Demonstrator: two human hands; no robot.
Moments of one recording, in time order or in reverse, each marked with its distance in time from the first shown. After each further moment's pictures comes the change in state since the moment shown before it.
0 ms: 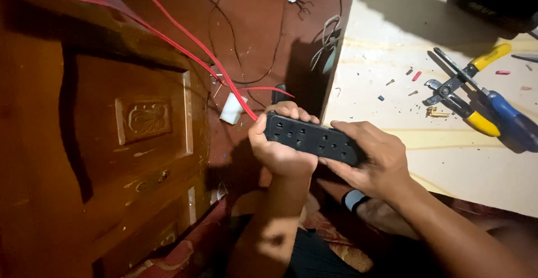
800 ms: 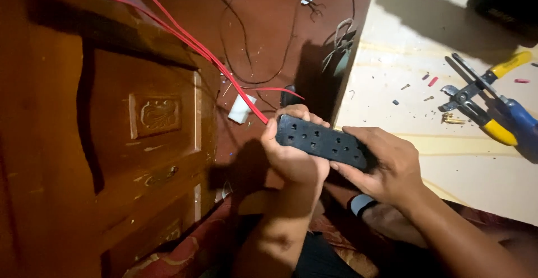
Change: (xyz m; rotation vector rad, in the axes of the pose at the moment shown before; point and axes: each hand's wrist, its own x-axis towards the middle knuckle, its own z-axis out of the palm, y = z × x) left_hand -0.006 -0.003 -0.001 0.076 0.088 0.114; right_hand 0.000 -0.005 0.003 0.001 -0.016 0.028
